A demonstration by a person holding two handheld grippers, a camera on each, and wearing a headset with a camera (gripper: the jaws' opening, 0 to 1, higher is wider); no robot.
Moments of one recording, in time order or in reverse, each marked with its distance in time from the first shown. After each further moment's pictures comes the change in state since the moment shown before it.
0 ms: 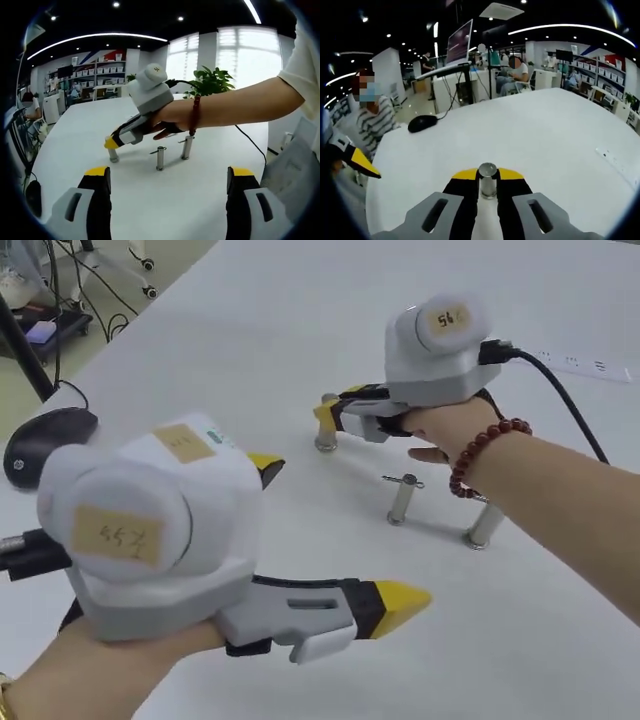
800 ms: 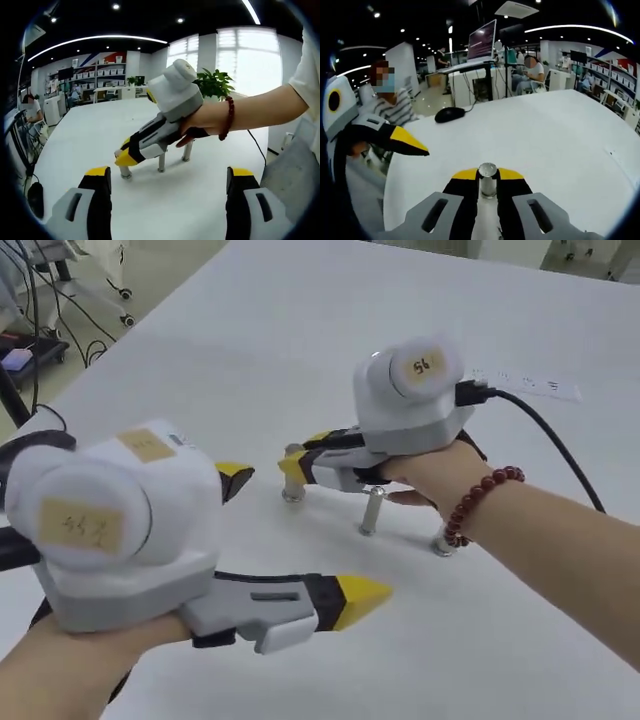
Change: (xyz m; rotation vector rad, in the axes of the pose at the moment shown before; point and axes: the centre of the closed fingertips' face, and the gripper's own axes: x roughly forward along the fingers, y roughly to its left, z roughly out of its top) left arm -0.006 0.001 0.006 0.007 -0.016 0.004; right arm -0.042 0.065 -0.015 -0.058 0.029 0.109
